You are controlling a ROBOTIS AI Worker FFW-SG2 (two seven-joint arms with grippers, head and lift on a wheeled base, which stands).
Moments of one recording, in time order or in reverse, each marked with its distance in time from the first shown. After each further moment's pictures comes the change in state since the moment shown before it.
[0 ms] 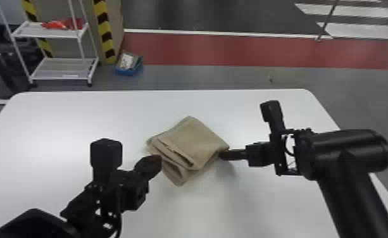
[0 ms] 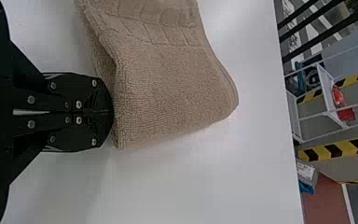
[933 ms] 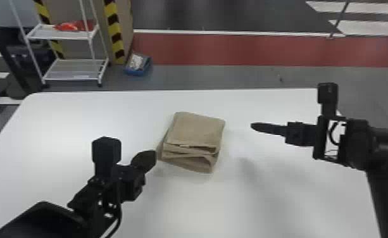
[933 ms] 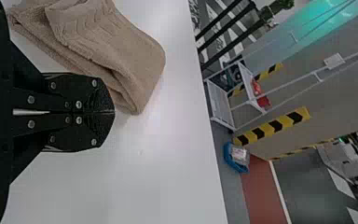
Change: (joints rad) left arm -0.069 0.017 0.014 0.190 -0.018 -0.147 -0.002; right arm 0.007 -0.009 -0.277 -0.011 -0.132 -0.111 0.037
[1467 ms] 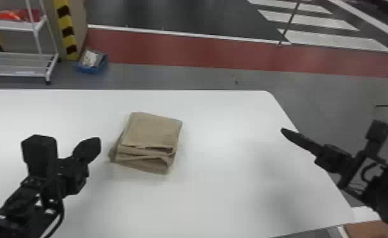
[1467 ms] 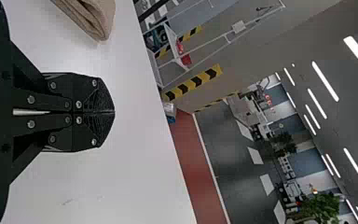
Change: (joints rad) left arm -0.073 0.002 -0.002 0.200 -0.026 -0.260 -0.039; right arm 0.310 -0.082 -0.408 -0.114 -0.217 -0.271 0.061
